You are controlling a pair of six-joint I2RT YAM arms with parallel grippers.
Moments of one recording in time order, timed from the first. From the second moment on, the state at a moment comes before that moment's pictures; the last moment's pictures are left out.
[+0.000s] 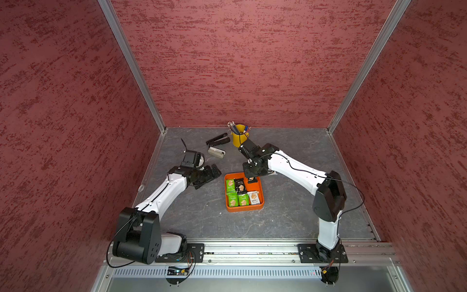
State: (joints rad) left arm -0.21 1.36 0.89 -0.56 0.34 -0.63; right arm 0.75 1.91 1.72 -1.06 0.06 0.58
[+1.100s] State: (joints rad) left arm -0.42 1.56 1.05 -0.52 0.12 -0.82; right arm 0.23 2.17 1.76 -1.03 -0.03 0.20
